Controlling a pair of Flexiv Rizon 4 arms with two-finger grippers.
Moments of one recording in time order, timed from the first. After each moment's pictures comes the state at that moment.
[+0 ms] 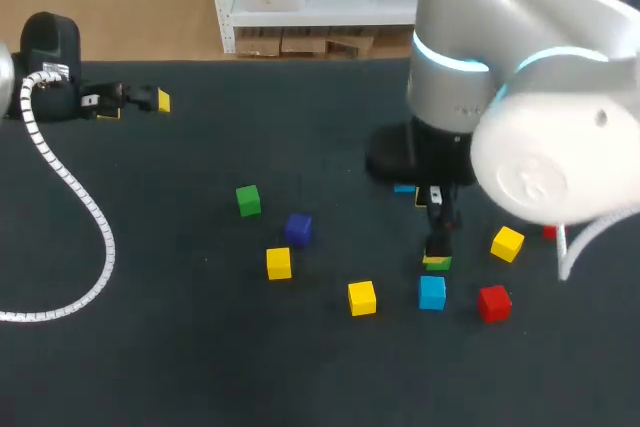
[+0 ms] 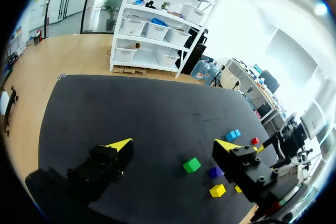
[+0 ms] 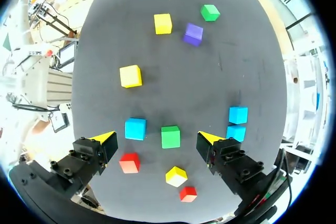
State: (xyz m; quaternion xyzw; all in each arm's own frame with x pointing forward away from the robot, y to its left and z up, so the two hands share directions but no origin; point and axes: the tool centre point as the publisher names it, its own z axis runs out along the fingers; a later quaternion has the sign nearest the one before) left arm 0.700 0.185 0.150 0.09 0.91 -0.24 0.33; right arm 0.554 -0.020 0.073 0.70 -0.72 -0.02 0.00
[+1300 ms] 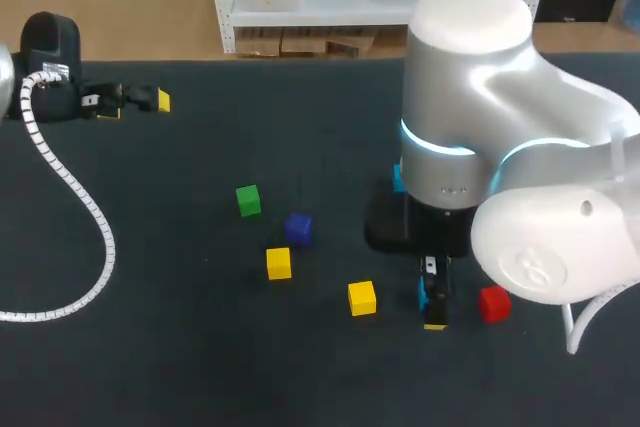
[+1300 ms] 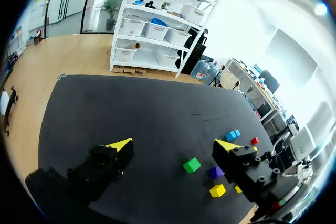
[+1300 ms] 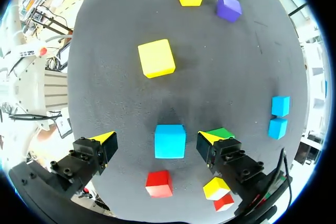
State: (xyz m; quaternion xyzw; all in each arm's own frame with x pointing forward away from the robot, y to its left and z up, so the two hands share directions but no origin) left arm 0.700 0.185 0.150 0.09 0.91 -0.24 0.33; right arm 0.502 -0.025 0.007 0.67 -0.74 -0.03 0.05
